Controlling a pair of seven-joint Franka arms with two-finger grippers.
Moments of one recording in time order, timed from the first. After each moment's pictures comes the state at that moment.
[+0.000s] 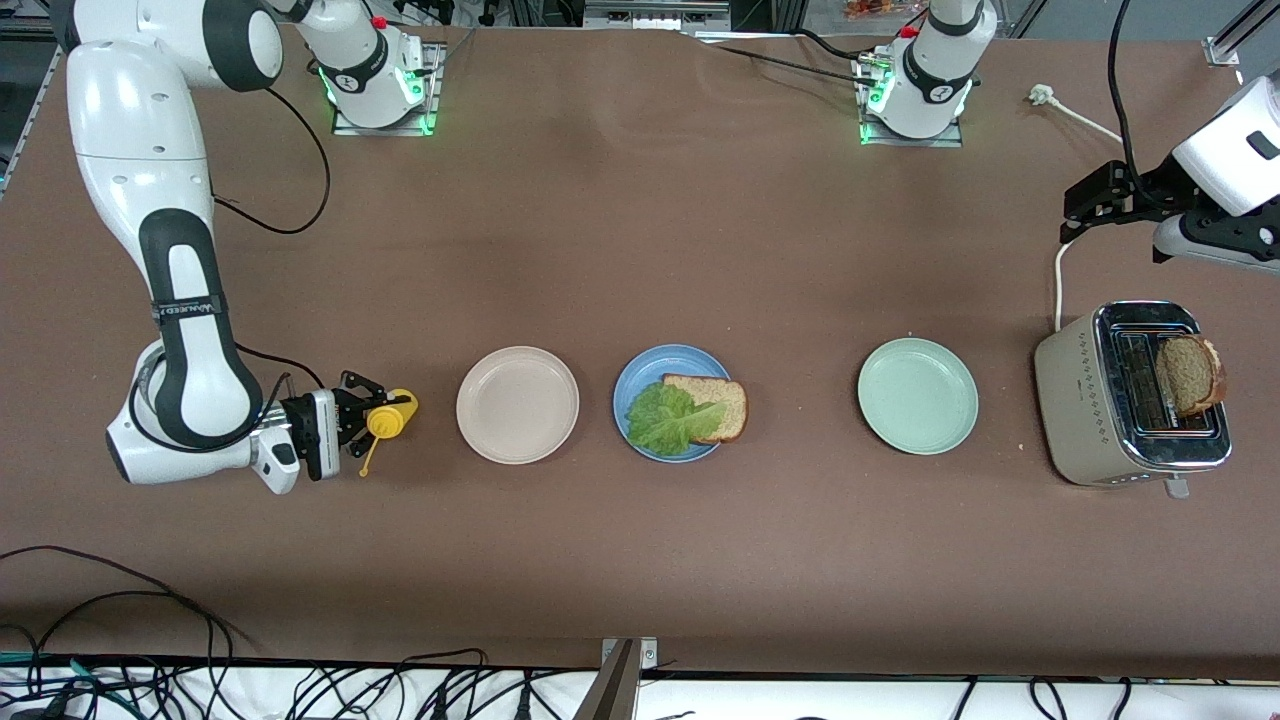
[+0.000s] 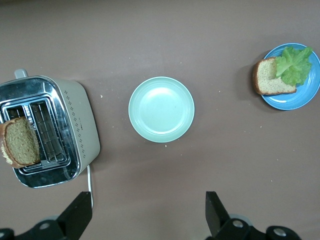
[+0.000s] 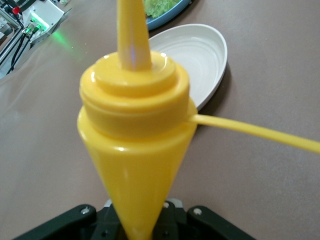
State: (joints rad) left arm 0.01 0.04 -0.08 -1.49 -0.01 1.49 0.13; right arm 0.03 0.93 -0.09 -1.31 0.78 1.66 -1.74
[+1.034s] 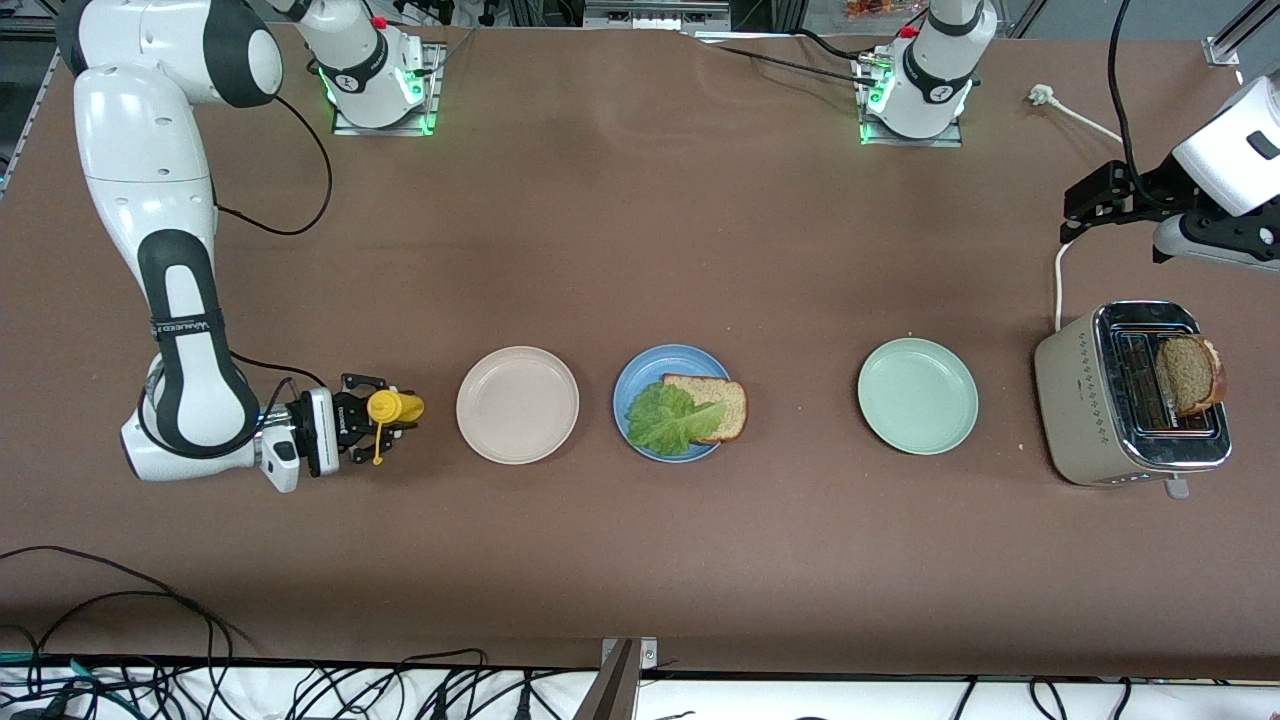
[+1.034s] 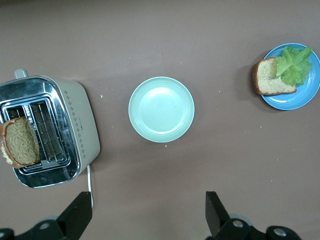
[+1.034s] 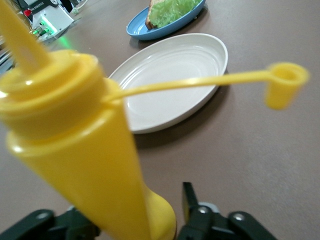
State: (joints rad) left arm 0.01 0.04 -0.08 -1.49 -0.01 1.49 0.13; right arm 0.00 0.98 -0.09 -1.31 0.87 1.67 -1.90
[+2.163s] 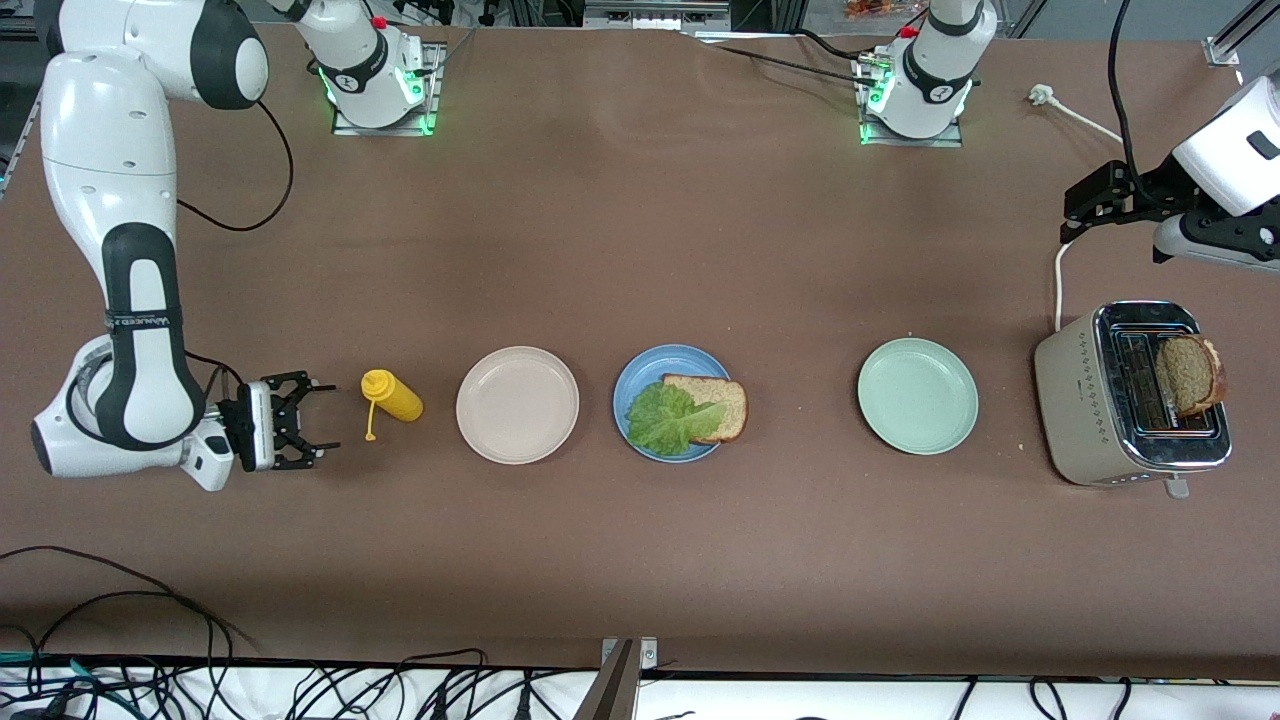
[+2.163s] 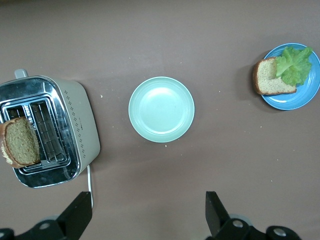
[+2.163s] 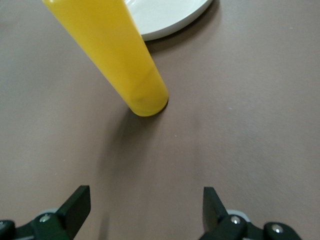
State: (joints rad) left arm 0.01 0.04 -0.08 -1.49 -0.01 1.49 0.13; right arm -0.01 0.95 -0.23 -1.28 0.72 1.68 -2.02
